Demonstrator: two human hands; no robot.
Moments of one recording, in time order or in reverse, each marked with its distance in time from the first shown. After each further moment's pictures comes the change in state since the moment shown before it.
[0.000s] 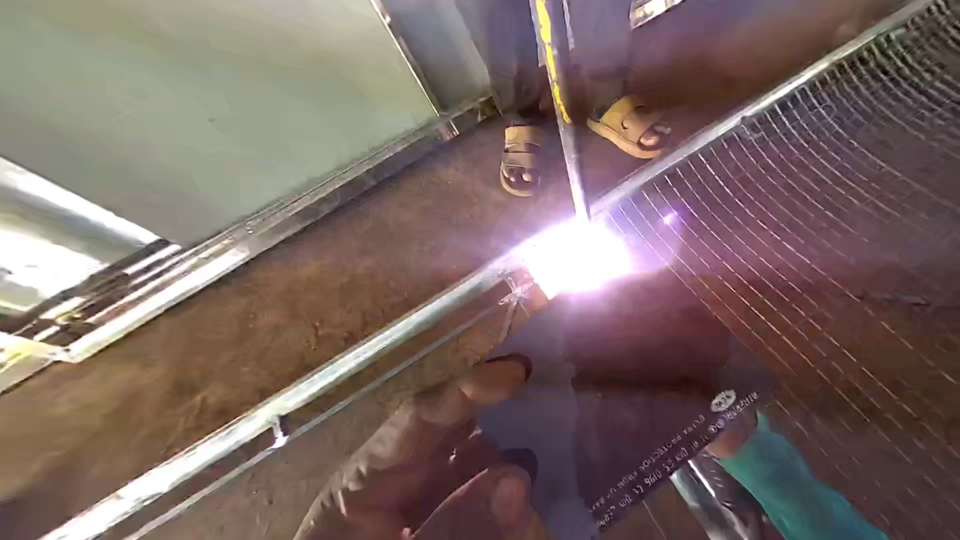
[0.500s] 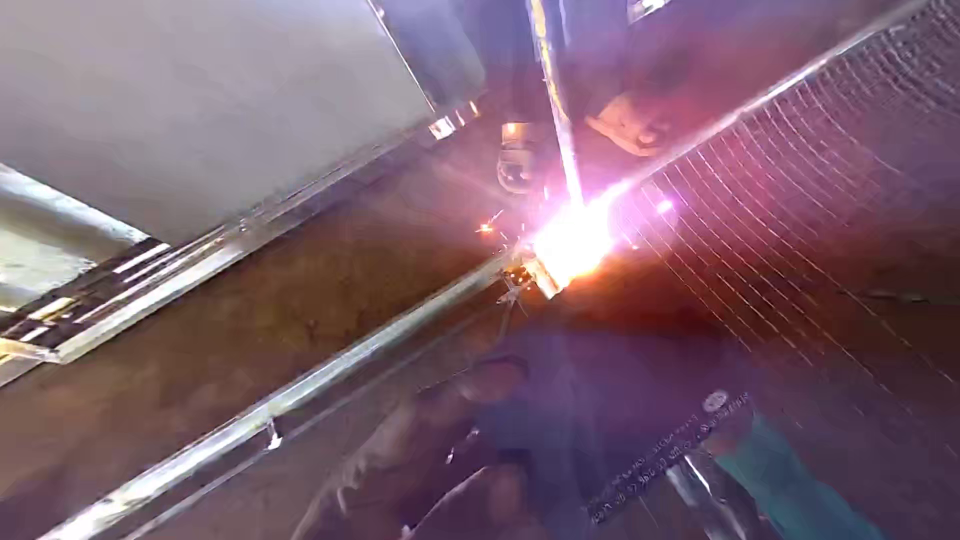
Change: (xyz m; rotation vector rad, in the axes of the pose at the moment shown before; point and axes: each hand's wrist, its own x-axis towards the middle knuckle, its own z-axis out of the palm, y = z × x) left_hand 0.001 -0.007 -0.006 0.047 0.005 0.024; right_hand 0.004 0.001 0.002 0.012 -0.006 -0.014
